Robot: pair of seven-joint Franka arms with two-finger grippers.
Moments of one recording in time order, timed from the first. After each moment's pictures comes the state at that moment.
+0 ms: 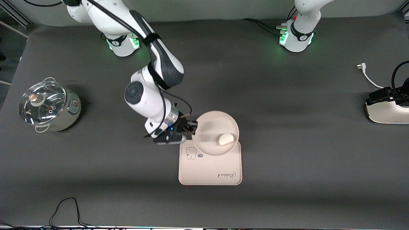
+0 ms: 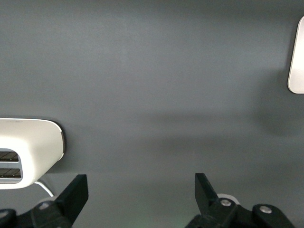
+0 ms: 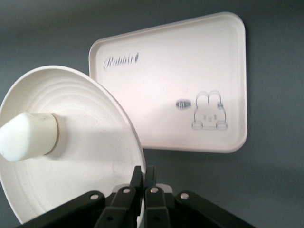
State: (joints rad) left arm 0.51 0.13 -0.44 -1.52 0.03 1.56 0.05; right arm 0.70 0.63 -0.19 -1.47 0.51 2.32 0.34
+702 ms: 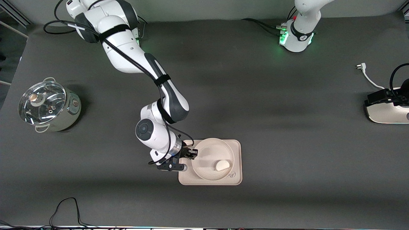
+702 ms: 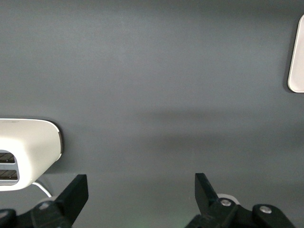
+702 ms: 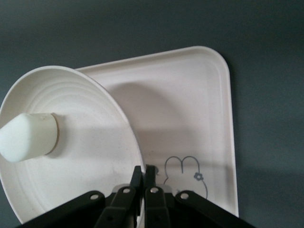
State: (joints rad) left arm 0.50 0.15 -0.44 -1.52 0.03 1.56 0.05; right arm 0.63 0.97 -0.18 -1.19 0.51 2.36 0.33
